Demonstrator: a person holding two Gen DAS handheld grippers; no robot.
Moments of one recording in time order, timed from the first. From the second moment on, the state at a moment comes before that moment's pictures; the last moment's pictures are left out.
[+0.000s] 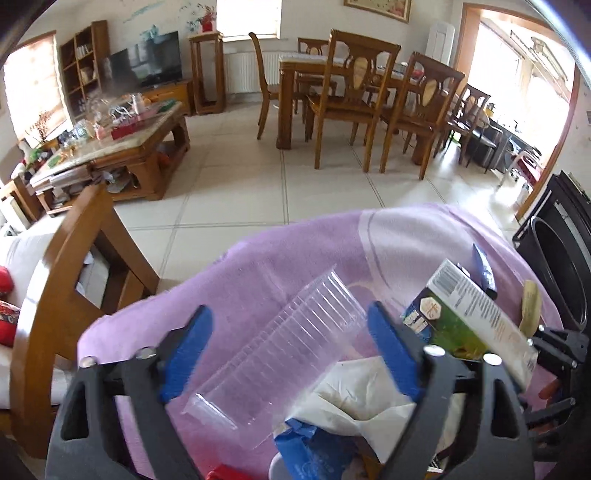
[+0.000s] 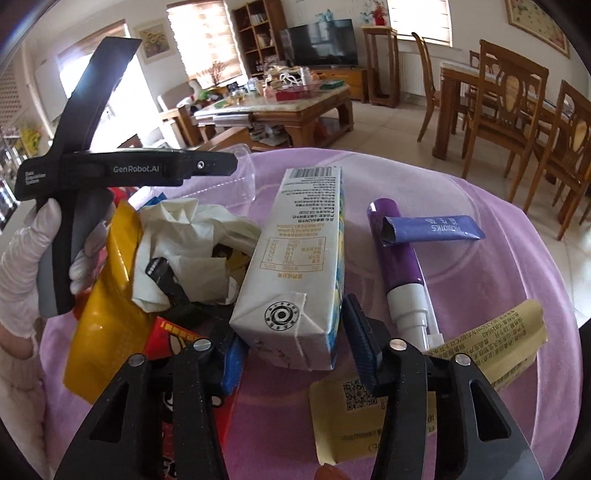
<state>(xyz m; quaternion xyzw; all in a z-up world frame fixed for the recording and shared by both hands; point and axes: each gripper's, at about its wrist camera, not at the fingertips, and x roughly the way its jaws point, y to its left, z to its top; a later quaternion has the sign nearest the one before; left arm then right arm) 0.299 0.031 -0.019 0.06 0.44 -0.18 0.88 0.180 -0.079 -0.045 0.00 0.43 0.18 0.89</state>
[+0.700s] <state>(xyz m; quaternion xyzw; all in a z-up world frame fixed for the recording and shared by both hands) 0.223 0.046 0.042 0.01 0.39 -0.21 0.90 0.164 -0.136 -0.010 0.07 0.32 0.22 0.92</state>
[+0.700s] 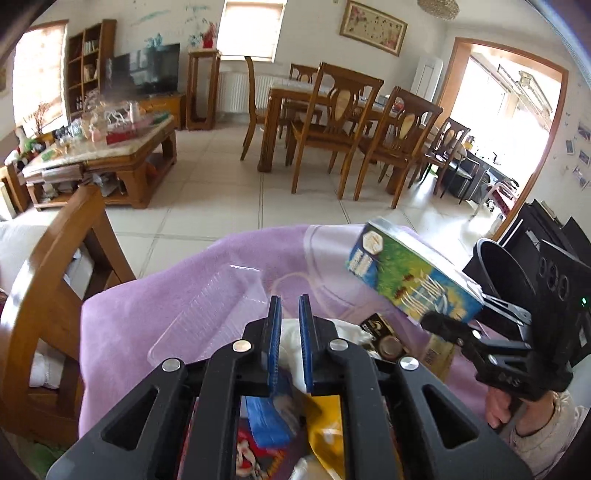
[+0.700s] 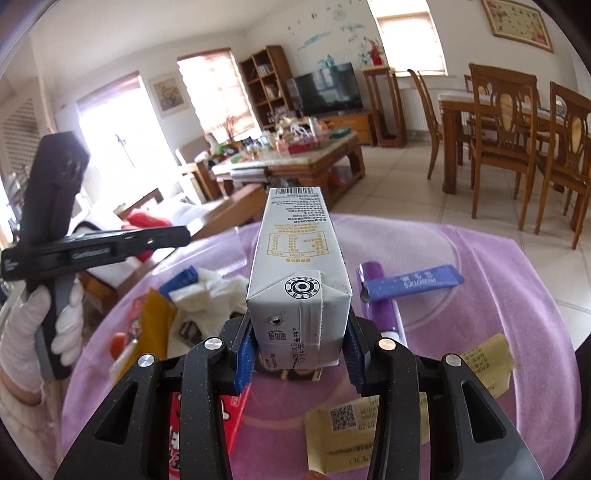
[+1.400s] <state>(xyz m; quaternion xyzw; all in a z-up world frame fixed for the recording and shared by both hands) 0.295 0.023 -0.001 0.07 0.47 -0.17 0.86 0.149 -0.139 -0.009 0.07 0.31 0.22 0.92</state>
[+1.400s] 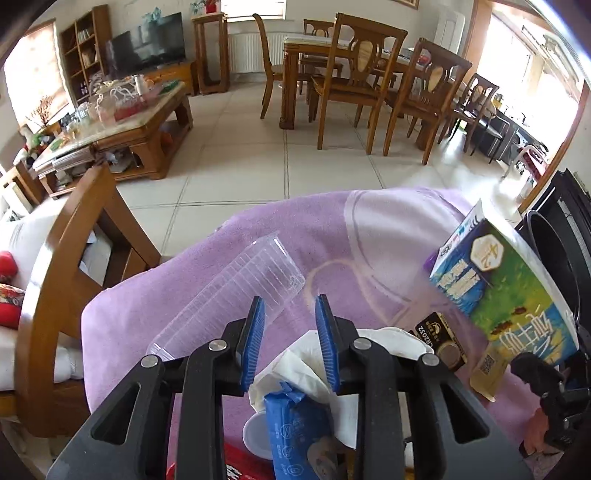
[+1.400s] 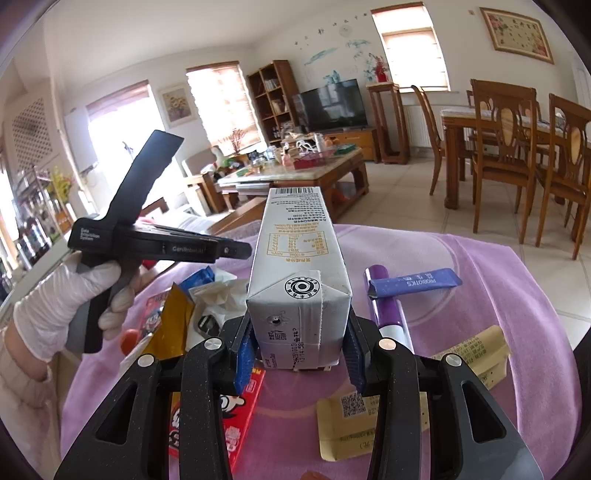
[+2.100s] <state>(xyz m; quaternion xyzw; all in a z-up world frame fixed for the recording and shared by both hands) 0.299 0.000 -0.022 0.15 0.46 -0.20 0.85 0.151 -0.143 -0.006 0.09 0.32 0.23 0.92</state>
